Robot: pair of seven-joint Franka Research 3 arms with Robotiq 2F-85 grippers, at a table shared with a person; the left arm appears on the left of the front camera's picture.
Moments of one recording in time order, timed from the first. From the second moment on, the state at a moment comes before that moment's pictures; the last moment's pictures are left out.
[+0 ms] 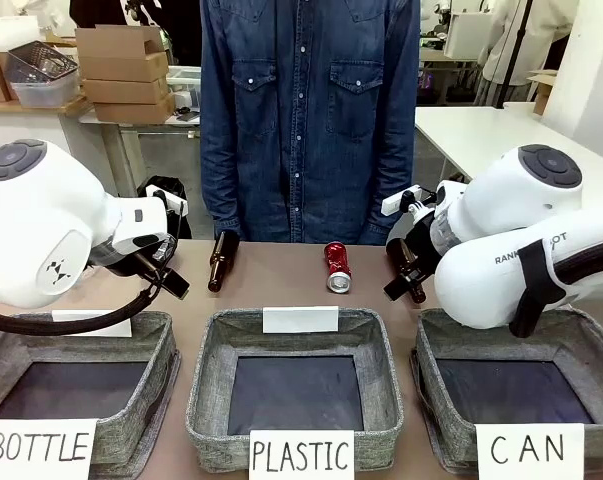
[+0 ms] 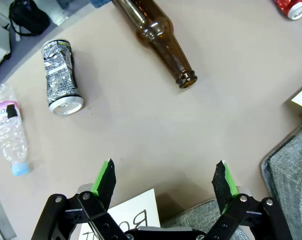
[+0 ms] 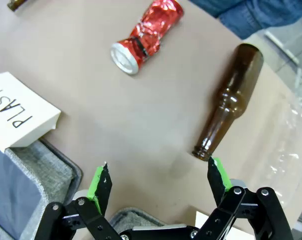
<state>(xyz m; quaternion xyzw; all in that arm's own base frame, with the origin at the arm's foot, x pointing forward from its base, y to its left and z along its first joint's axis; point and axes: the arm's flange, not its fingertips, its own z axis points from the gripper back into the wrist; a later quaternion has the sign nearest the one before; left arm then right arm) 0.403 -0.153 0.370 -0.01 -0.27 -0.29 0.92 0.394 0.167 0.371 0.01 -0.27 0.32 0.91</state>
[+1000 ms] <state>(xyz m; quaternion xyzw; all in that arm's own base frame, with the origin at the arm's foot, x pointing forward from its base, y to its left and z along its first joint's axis) 0.352 -0.174 0.479 -0.02 -0.30 -0.30 0.90 0.364 0.135 0.469 0.10 -0.29 0.31 0.90</state>
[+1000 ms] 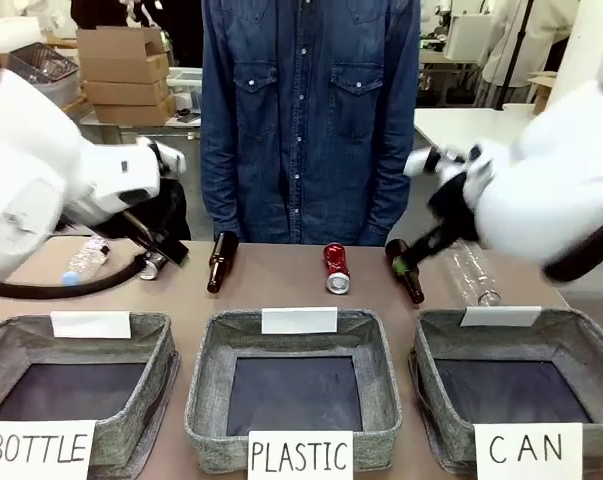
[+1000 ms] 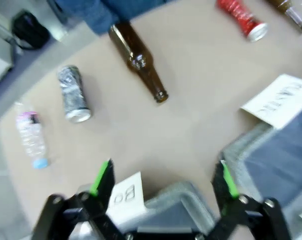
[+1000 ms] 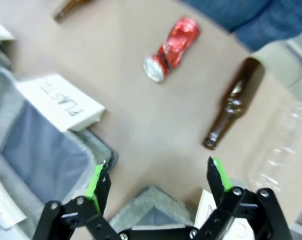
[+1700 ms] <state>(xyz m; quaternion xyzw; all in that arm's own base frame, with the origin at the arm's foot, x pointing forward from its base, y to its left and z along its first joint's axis) 0.315 -0.174 0.505 -0.20 -0.22 -0.34 0.90 0.333 0.097 0.502 0.24 -0.25 0.29 0.89</state>
